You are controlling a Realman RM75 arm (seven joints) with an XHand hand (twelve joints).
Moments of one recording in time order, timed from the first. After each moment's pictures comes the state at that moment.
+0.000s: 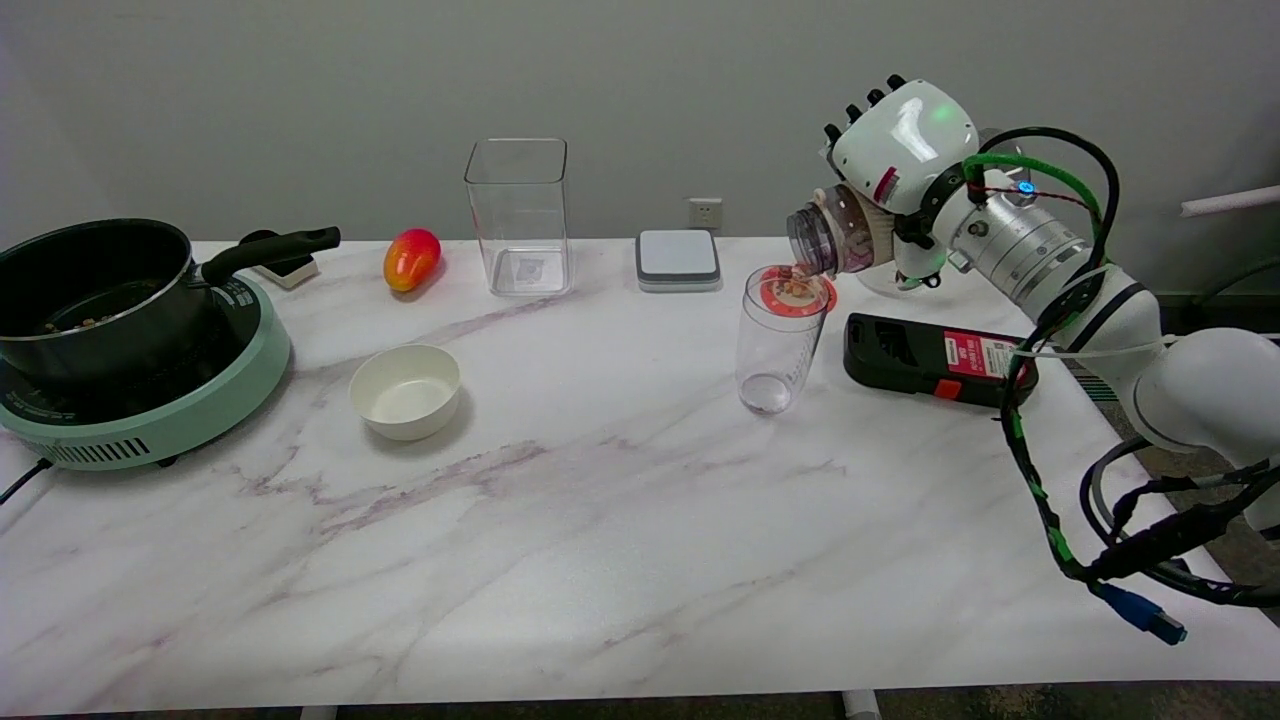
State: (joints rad) arm 0.01 -0.77 -1.50 1.78 1.84 -0.05 -1.71
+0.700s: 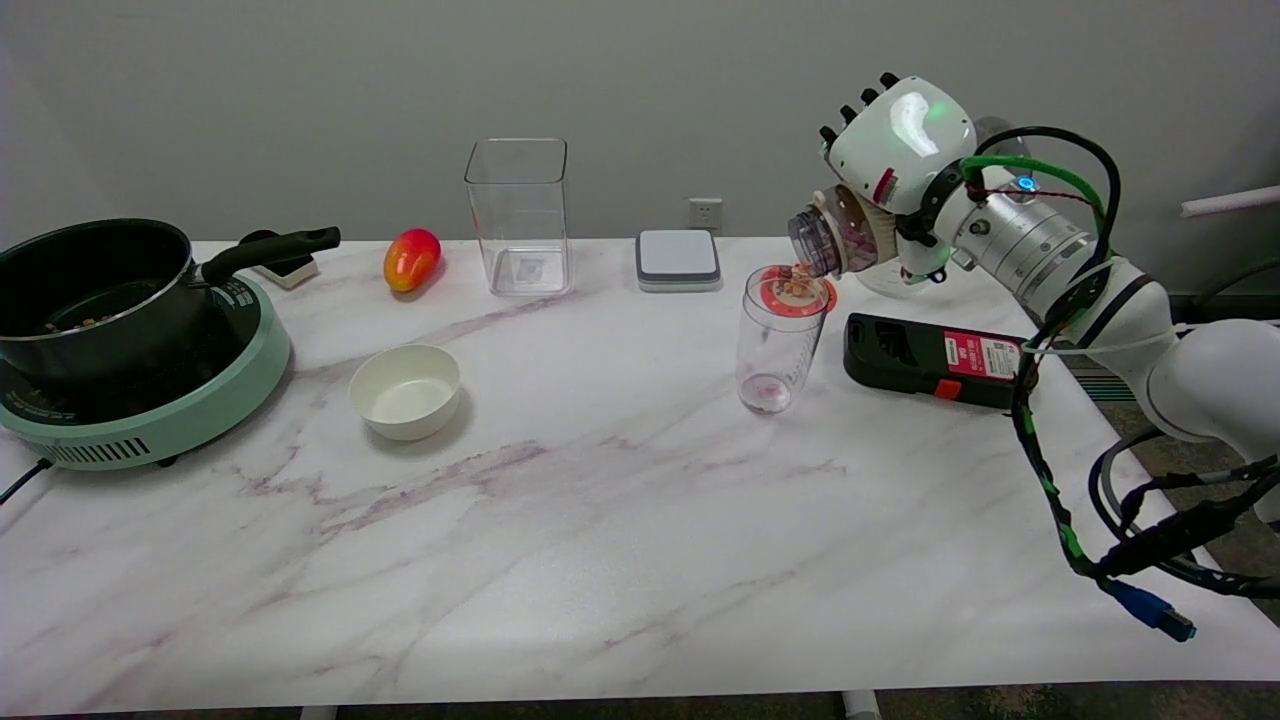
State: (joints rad) arm 0.02 -0.76 -1.46 1.78 1.80 -0.13 -1.71
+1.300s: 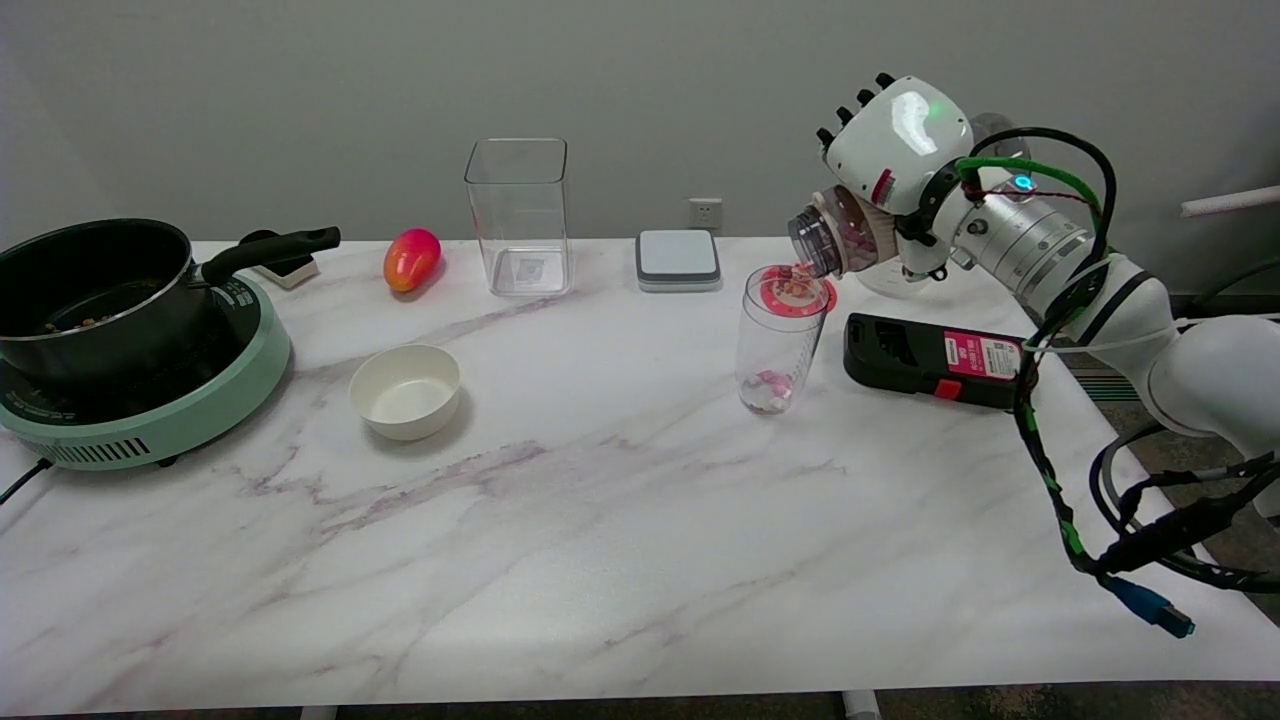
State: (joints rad) arm 0.03 -0.76 -1.46 1.78 1.77 -0.15 -1.71
